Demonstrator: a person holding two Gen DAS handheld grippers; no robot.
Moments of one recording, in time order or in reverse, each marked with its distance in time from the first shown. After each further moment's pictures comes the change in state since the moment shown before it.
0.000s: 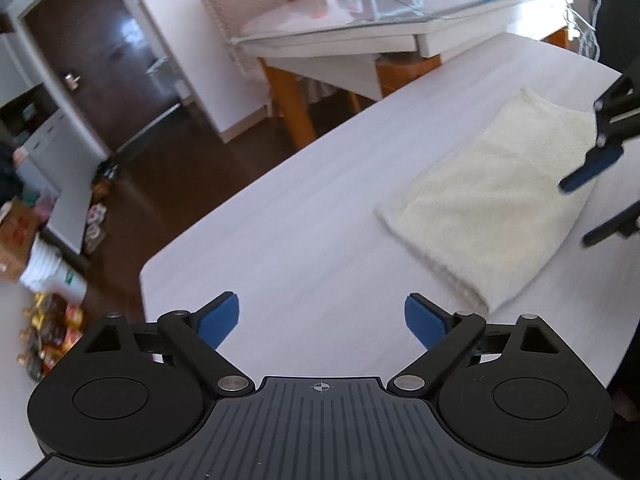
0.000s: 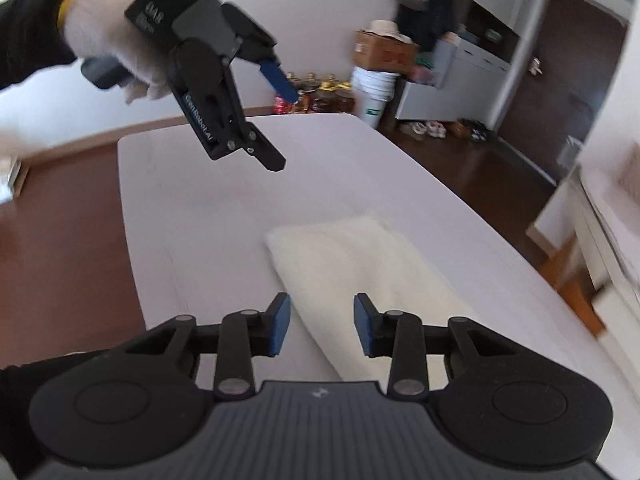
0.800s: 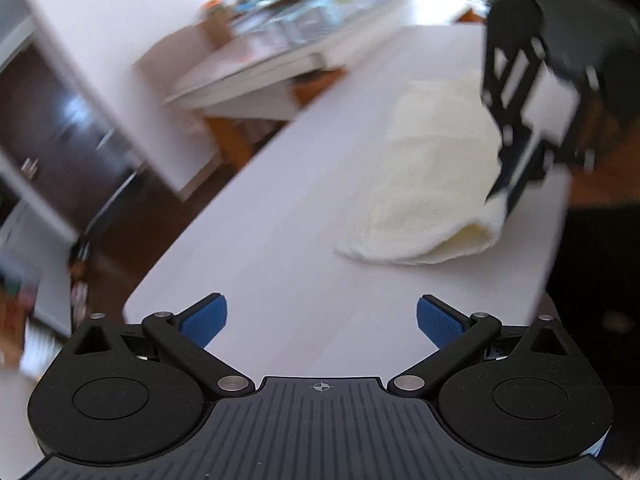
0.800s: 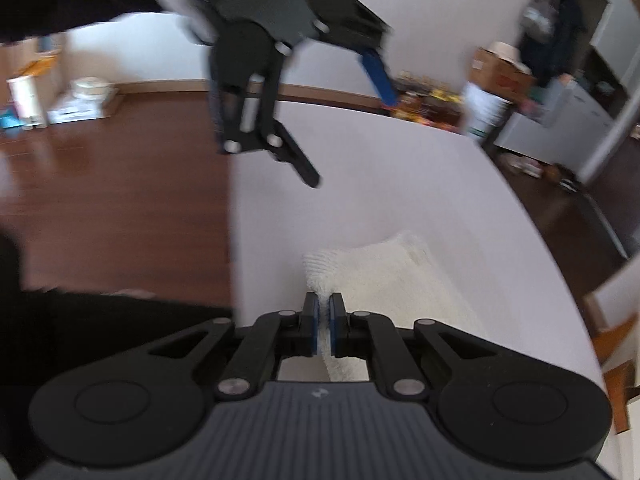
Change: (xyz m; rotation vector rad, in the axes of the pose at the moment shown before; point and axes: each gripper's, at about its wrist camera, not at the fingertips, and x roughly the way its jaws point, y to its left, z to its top) left arm -0.039 -0.062 -0.037 0.347 -0.138 -0.153; right arm -0.013 0.022 -0.022 -0.307 0.038 0.290
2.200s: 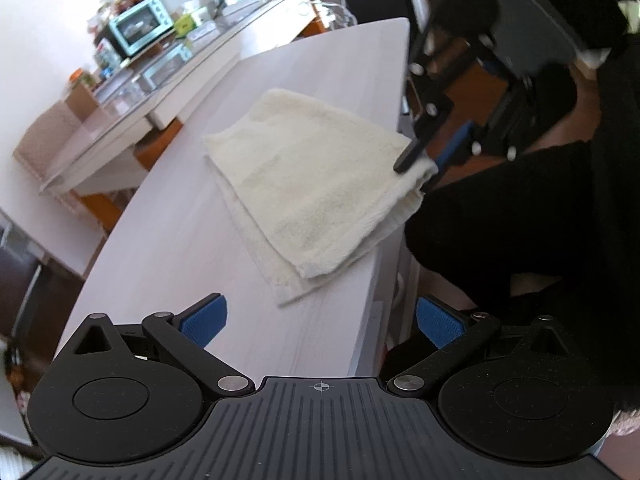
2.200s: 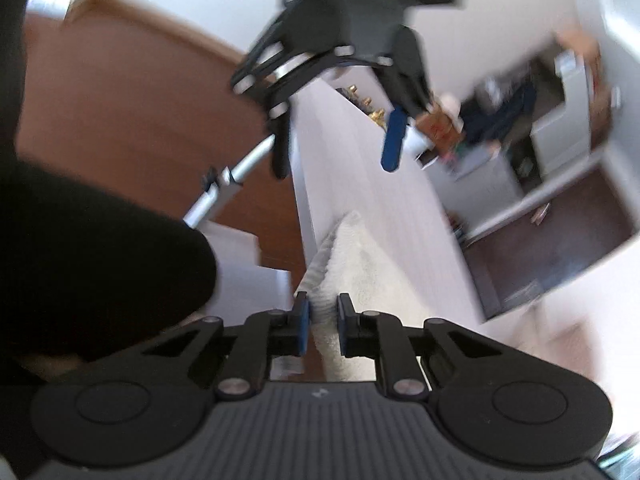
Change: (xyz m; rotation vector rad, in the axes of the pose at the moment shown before) left arm 0.000 -0.067 0.003 0.252 -0.130 -0.254; right arm 0.001 0.089 -0.037 -0.067 -0.023 -0.392
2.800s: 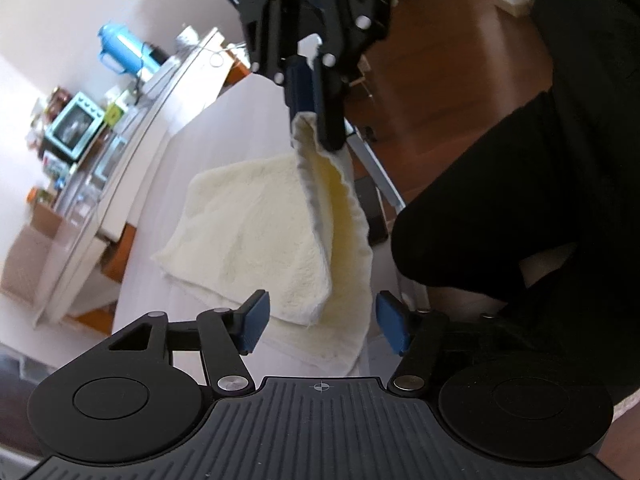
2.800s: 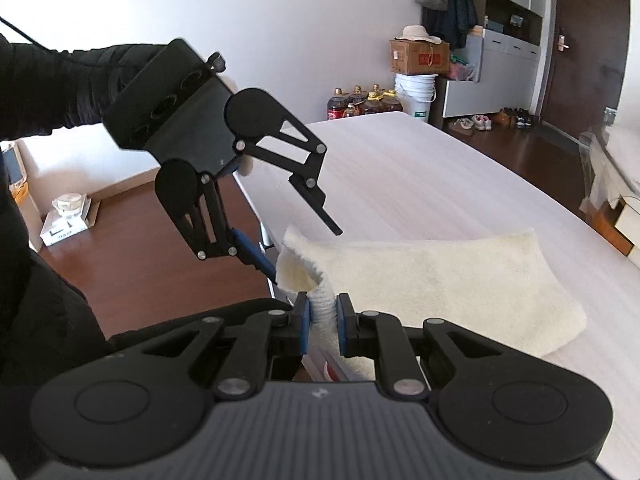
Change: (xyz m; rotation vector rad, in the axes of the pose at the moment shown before) left arm 0.044 -0.023 0.037 0.329 -0.069 -0.015; right arm -0.042 -0.123 -0.044 0.541 -0.049 0.318
